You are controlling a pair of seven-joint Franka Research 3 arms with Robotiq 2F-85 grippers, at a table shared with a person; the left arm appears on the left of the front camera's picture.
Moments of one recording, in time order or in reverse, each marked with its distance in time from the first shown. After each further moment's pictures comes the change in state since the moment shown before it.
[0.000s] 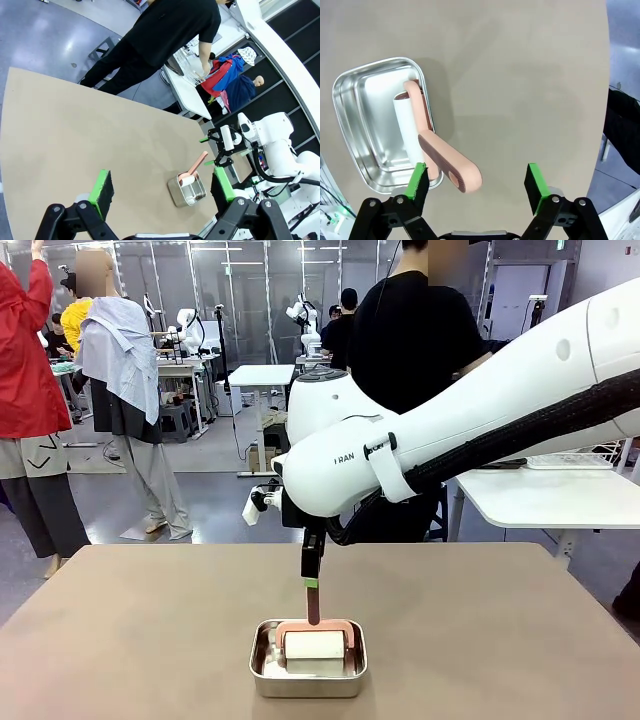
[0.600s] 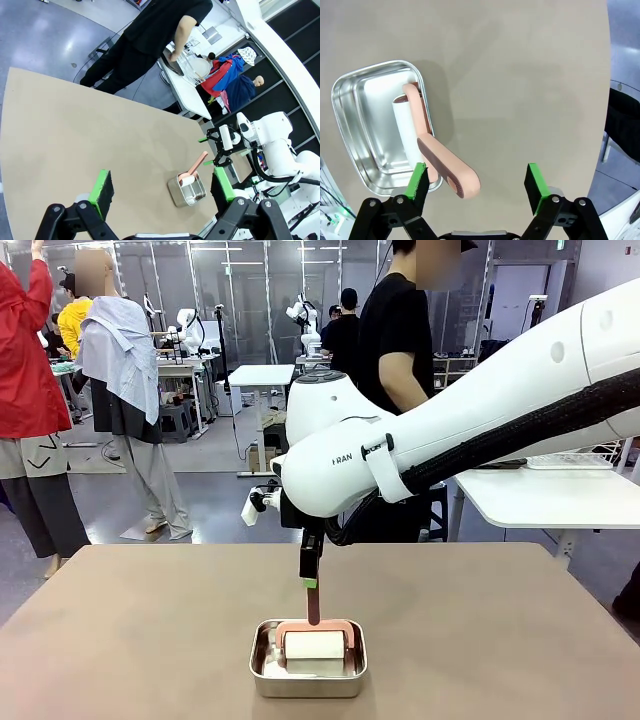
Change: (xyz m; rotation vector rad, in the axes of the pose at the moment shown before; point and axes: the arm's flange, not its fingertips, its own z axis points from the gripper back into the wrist) left arm 0.000 0.000 0.000 0.000 0.000 0.000; right arm 0.002 -0.001 -0.002 0.004 -0.002 0.000
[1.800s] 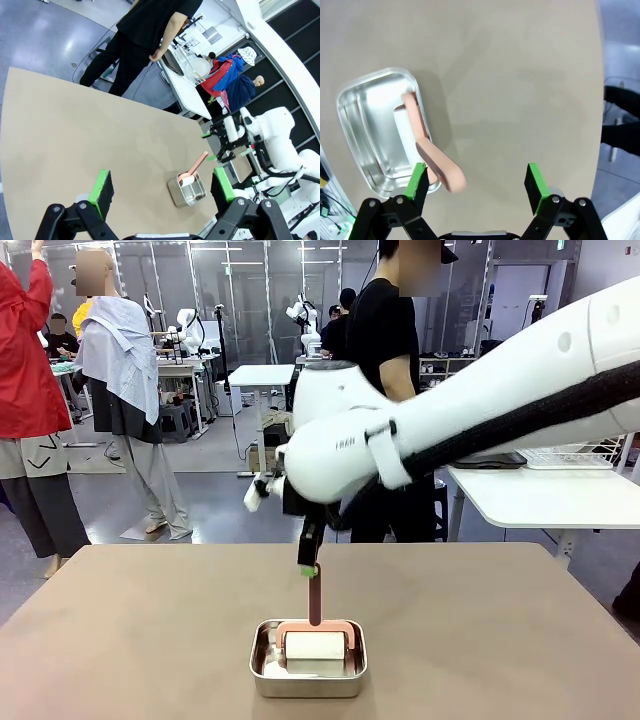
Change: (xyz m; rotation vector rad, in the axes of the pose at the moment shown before) left arm 0.000 0.000 0.000 0.000 0.000 0.000; right arm -0.011 -0.024 0.026 0.022 -0.081 -0.105
